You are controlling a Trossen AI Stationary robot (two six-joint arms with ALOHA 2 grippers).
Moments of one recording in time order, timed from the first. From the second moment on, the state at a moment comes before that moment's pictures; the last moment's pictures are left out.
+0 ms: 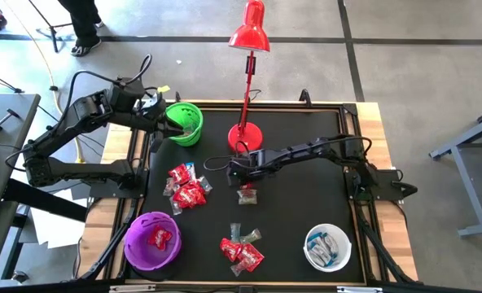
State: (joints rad) left arm 0.52 0.93 1.29 -1.00 0.35 -0.04; right arm -0.01 2.12 1.53 -0.67 0.08 1.24
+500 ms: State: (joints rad) left arm 0.52 0.95 1.29 -1.03 0.25 -0.04; right arm -0.08 2.12 1.77 -0.80 0.18 0.88
